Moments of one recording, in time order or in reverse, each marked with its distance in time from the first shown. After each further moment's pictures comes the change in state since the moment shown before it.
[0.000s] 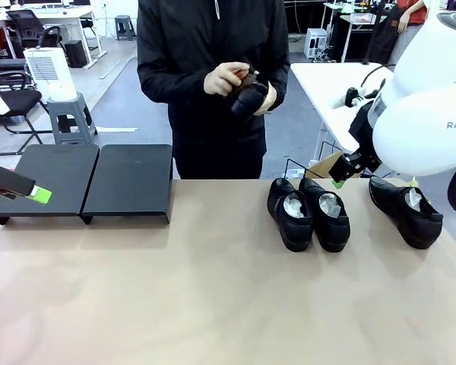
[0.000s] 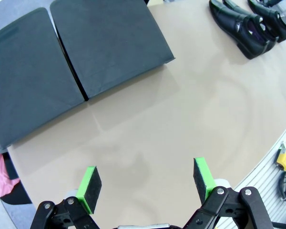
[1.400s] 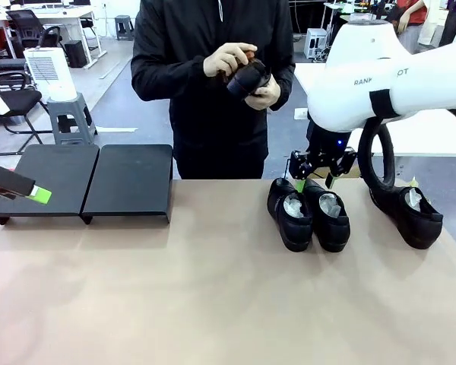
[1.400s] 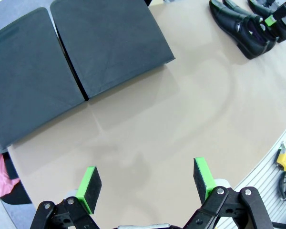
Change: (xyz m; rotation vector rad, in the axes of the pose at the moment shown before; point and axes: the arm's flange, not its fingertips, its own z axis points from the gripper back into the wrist) left arm 0.000 0.000 0.000 0.000 0.000 0.001; right arm 0.084 0.027 -0.079 0.109 0.317 -0.292
